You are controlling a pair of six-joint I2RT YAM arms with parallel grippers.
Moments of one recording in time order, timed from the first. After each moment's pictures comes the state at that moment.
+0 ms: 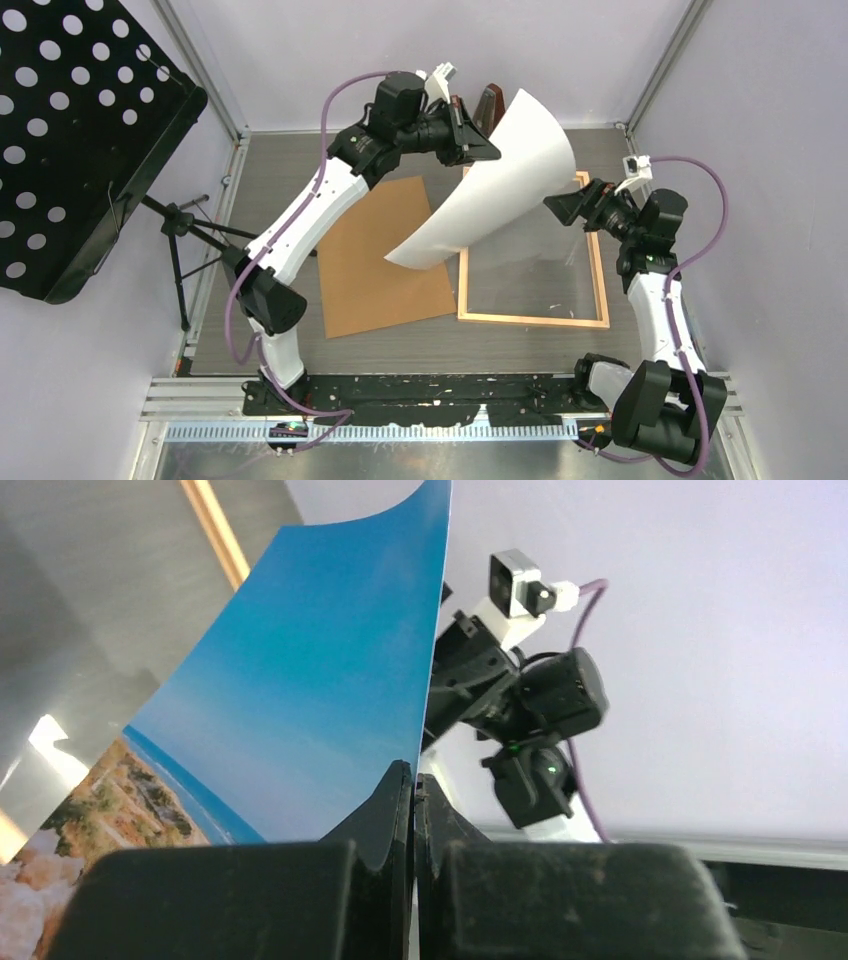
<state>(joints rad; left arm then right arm) -0.67 1.85 2.10 -0.57 0.49 -0.85 -0.25 1.05 0.69 0.18 -0.85 0.44</state>
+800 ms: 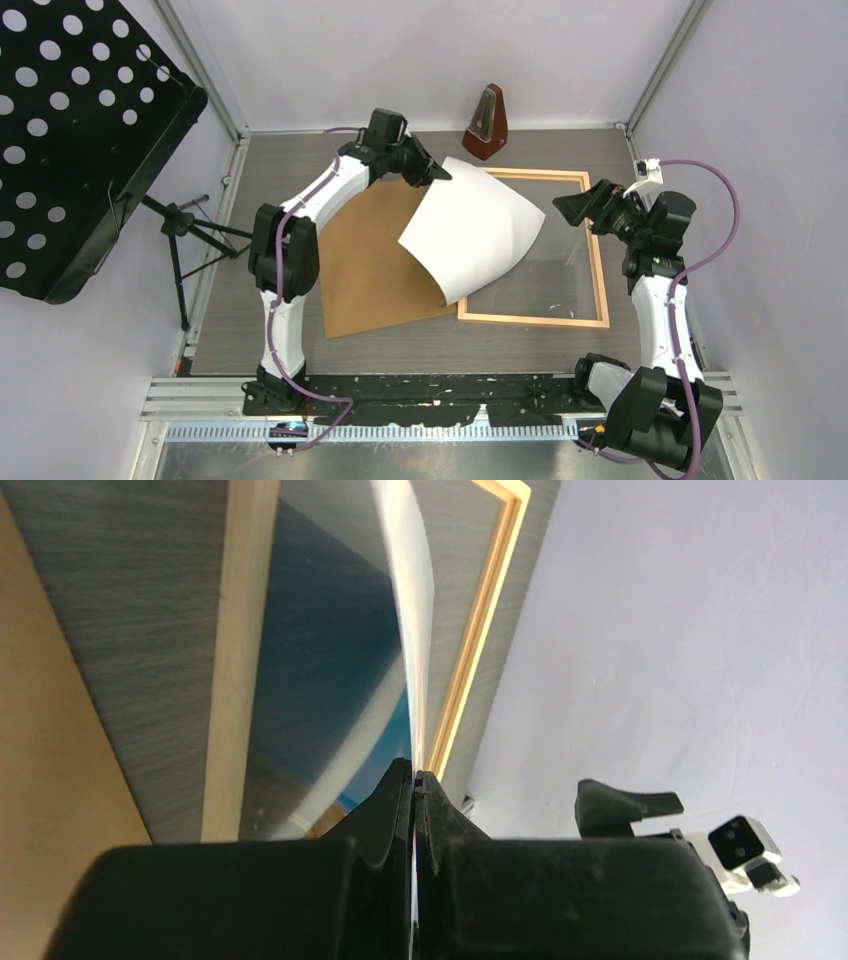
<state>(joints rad) -0.44 2.07 1.79 -0.39 0.51 -1.10 -0.33 1.01 0.71 0.04 -0.79 0.42</state>
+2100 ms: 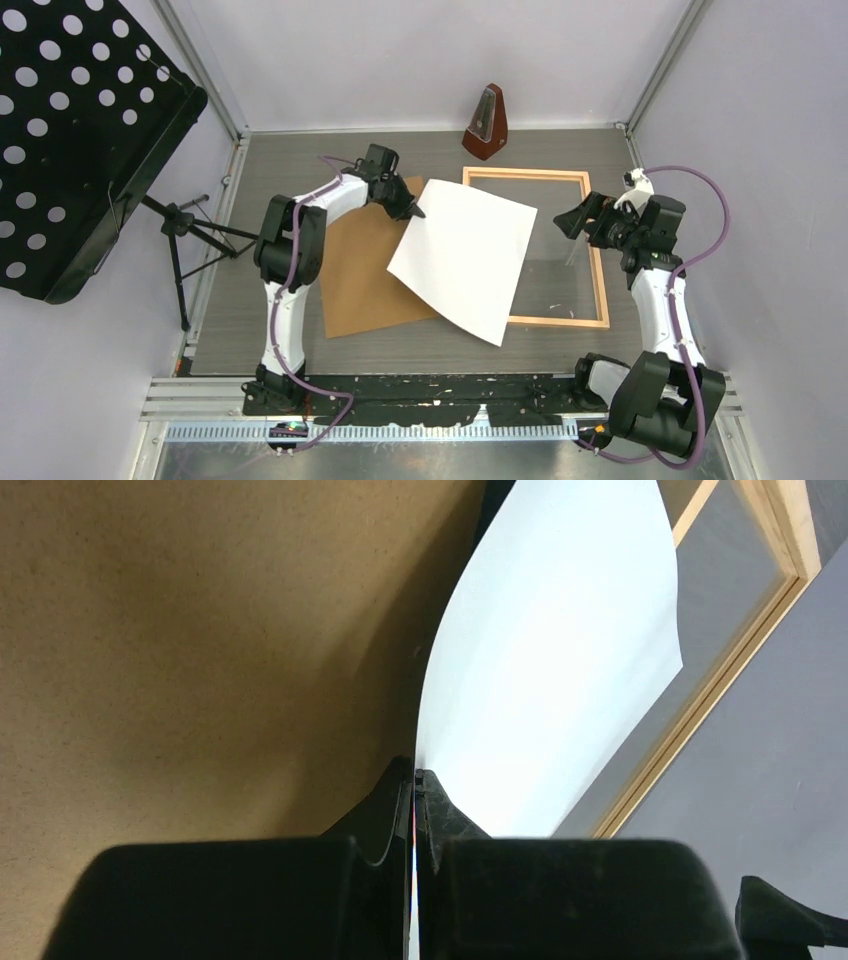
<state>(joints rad) -0.38 2.18 1.63 -0.41 0.35 -0.94 -0.34 1.06 0.71 -0.15 -0.67 0.23</state>
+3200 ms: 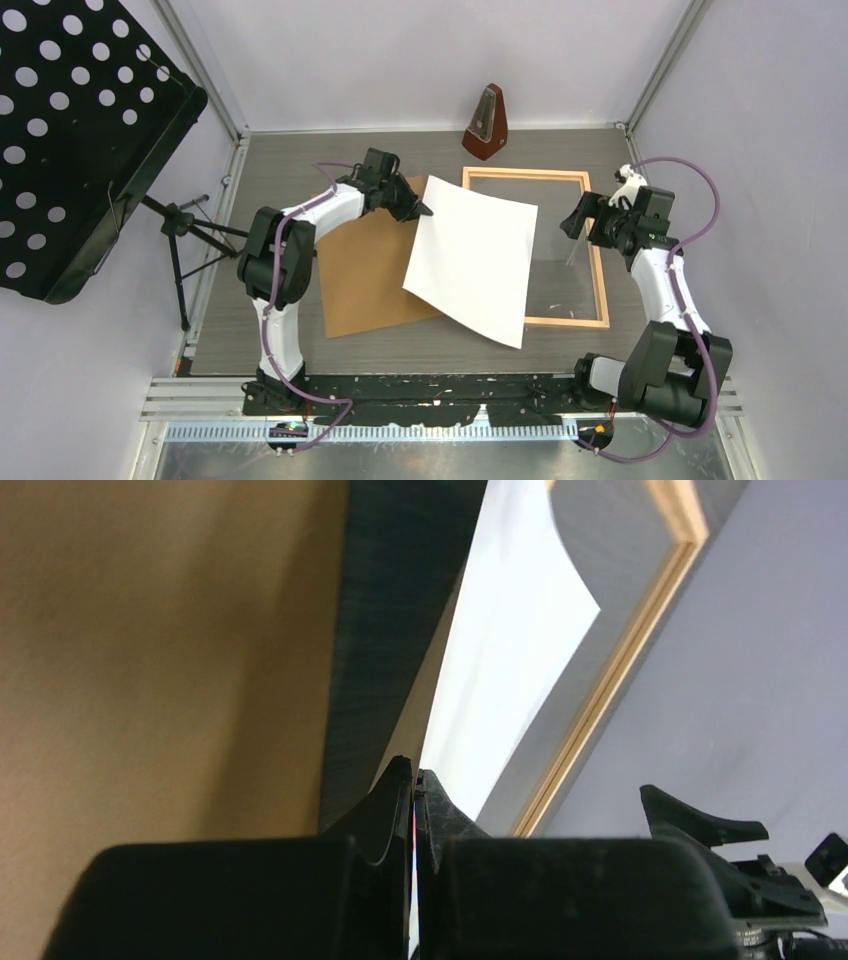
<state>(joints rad) -0.43 1.99 1.41 -0.28 0.36 -1.08 -0.29 1.19 0.78 -0.29 -0.47 0.10</state>
